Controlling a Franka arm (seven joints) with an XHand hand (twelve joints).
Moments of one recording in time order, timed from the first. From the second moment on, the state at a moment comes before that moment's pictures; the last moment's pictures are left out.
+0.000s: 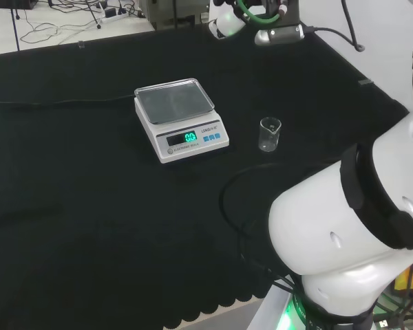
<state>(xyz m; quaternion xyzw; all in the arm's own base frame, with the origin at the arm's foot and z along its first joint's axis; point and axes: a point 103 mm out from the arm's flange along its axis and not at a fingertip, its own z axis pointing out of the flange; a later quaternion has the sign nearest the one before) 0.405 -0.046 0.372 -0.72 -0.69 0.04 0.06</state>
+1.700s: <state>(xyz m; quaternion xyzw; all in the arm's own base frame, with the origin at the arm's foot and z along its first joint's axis) 0.411 -0.110 0.220 -0.76 -0.61 0.08 0.18</state>
